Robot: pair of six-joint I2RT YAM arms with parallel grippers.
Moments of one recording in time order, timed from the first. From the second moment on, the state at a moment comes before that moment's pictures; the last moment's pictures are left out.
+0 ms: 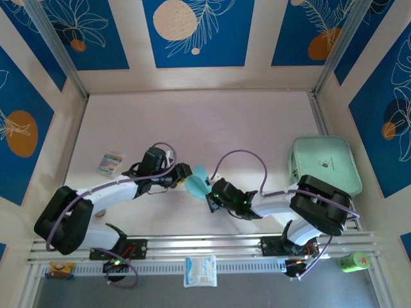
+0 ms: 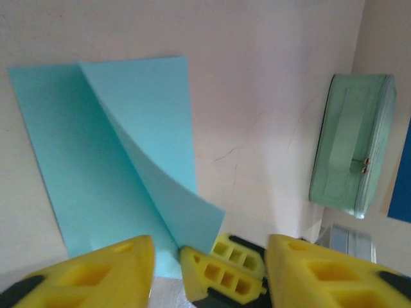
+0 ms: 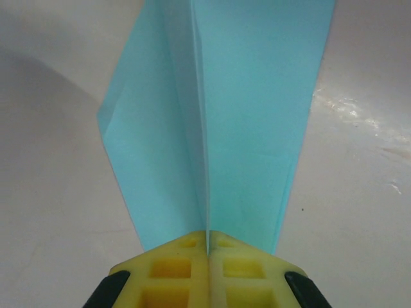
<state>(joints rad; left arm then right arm) -0.56 1.34 0.57 0.05 0.46 -1.06 1.02 1.51 0.45 0.27 0.12 0.47</state>
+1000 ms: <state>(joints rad) -0.61 1.63 0.63 0.10 0.49 -1.06 0.82 1.59 0.42 0.45 -0.29 0.79</state>
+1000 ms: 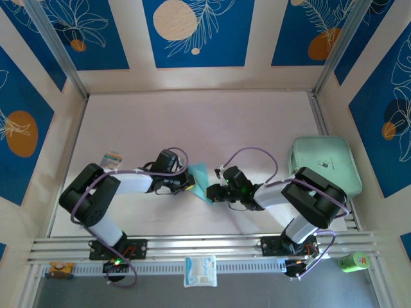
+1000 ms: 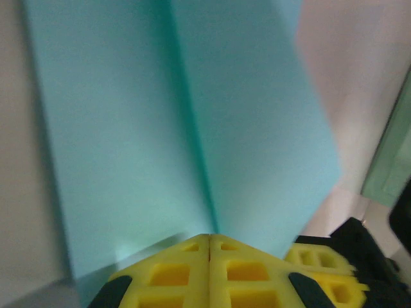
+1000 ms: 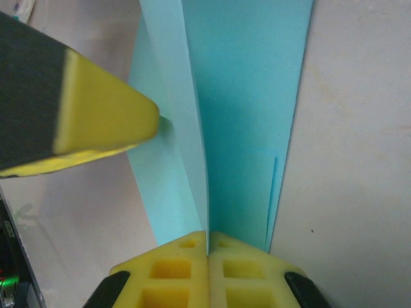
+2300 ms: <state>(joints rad) -0.66 1.55 0.55 0.10 0.36 -1.13 0.83 1.57 0.41 0.44 -0.30 0.87</state>
